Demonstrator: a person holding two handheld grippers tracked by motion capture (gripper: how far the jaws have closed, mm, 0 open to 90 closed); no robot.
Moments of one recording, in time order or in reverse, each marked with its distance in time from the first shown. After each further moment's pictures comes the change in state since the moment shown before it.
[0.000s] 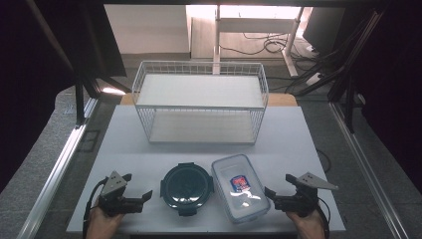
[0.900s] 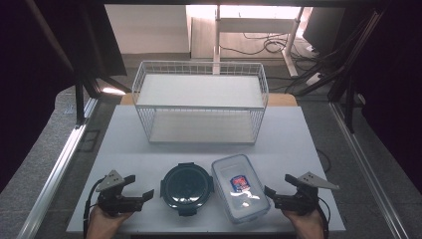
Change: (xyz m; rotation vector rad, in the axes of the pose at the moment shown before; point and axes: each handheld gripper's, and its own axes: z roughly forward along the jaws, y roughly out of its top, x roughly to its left) left arm -0.002 0.009 -0.007 -0.026 -0.110 -0.095; right arm 0.003 0.003 -0.002 -0.002 0.003 0.037
